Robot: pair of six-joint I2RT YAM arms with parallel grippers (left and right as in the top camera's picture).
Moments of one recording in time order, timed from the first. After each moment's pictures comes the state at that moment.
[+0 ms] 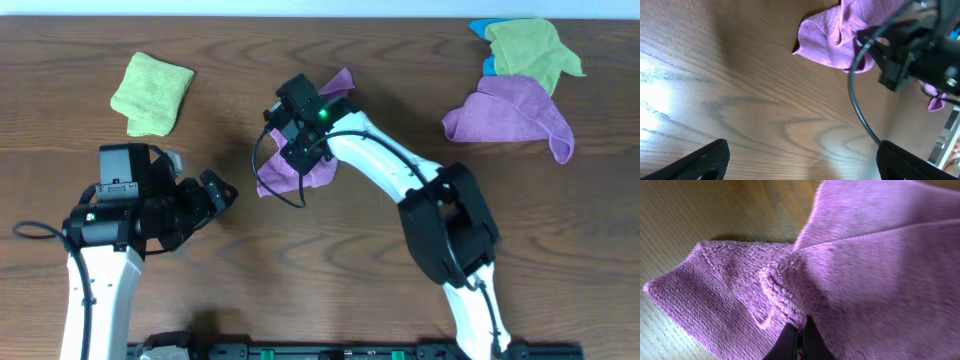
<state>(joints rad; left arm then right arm) 0.08 1.12 0.94 -1.01 0.47 -0.54 0.65 2.21 1.76 -0.78 -0.09 -0.18</state>
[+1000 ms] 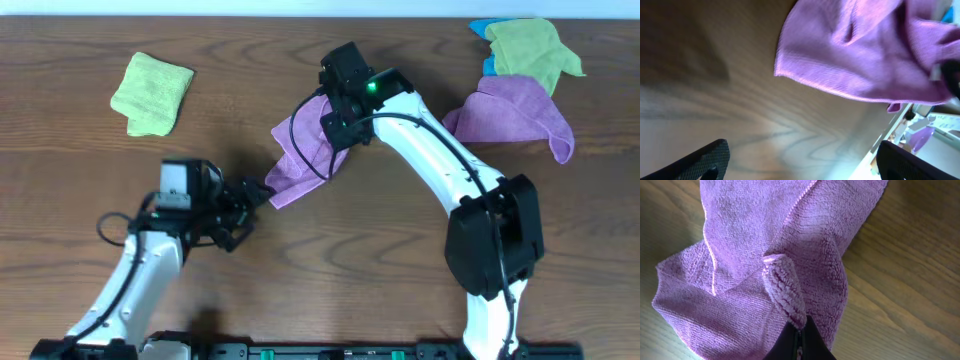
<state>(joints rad) -0.10 1.30 0.57 -0.34 0.65 -1.02 0.51 2.07 1.77 -0.96 0.00 0.07</state>
